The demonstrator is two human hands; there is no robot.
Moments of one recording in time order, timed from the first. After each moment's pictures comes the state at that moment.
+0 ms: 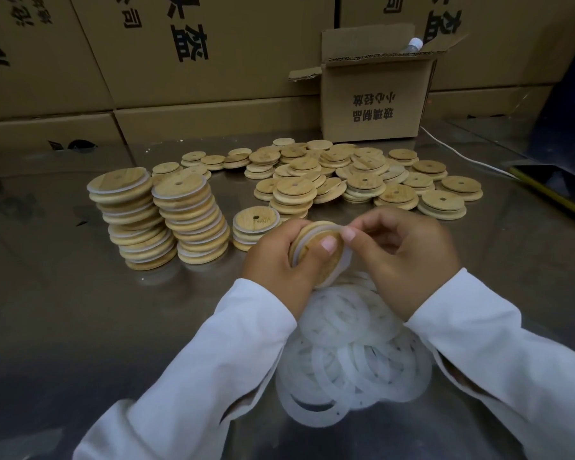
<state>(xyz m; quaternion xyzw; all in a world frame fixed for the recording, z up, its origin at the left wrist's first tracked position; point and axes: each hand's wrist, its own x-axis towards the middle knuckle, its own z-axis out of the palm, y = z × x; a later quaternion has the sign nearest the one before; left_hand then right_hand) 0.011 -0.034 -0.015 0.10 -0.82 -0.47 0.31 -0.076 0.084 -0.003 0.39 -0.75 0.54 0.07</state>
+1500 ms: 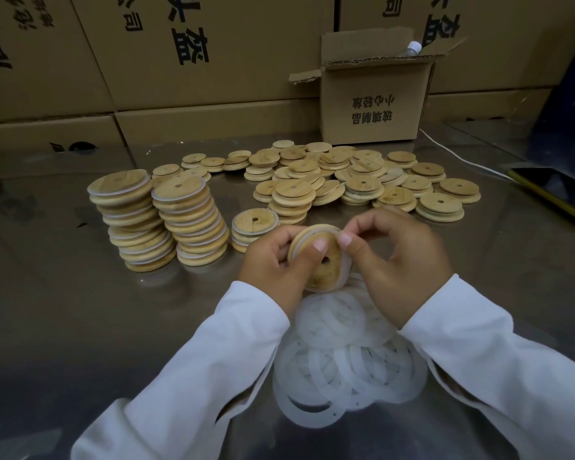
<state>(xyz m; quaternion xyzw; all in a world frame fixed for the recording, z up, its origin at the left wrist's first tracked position) 0.010 -0.029 -0.017 0.11 -0.73 -0.60 0.31 -0.072 0.084 -0.003 0.40 -0.75 0.52 0.08</state>
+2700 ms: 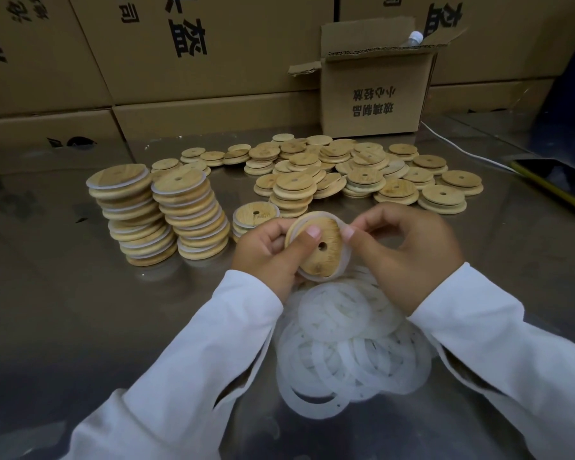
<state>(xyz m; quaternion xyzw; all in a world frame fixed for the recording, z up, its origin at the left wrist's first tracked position) 0.007 -0.035 -0.020 0.15 -0.63 -0.71 0.29 -0.074 0.086 -0.002 0.36 -0.76 0.54 0.05</state>
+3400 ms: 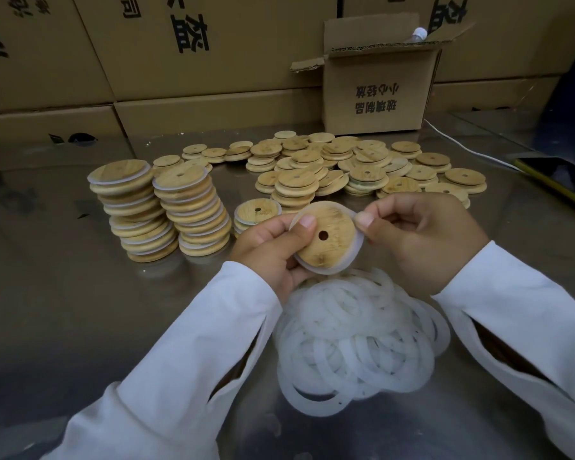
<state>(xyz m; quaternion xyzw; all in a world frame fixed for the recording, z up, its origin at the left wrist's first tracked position) 0.008 -0.037 -0.011 0.14 -0.51 -0.82 0.22 -0.081 0.092 0.015 0.34 -0.75 0.56 -0.07</state>
